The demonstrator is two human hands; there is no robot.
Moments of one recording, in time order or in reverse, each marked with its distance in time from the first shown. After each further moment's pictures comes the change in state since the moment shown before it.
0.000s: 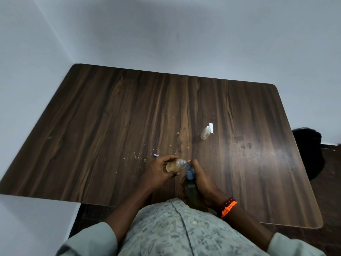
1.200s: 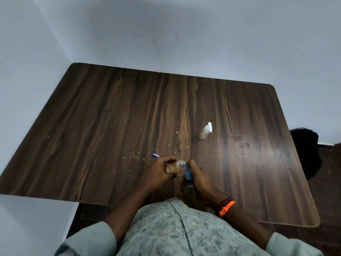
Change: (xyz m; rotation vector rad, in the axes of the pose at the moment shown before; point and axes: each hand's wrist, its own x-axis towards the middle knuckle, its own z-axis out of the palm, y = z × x) left_hand 0.000 -0.004 0.002 -0.003 -0.065 0.013; right_hand 0.000 0.003 0.000 -0.132 0.058 -0.010
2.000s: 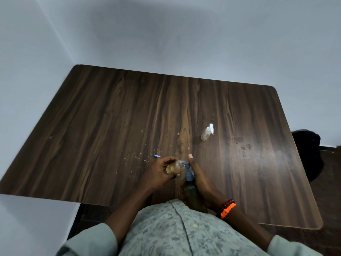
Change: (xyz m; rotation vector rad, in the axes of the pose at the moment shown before) left_hand 0.000 -0.003 -0.004 -0.012 0.009 0.002; right_hand -0.002 -0.007 0.005 0.046 -0.094 -0.024
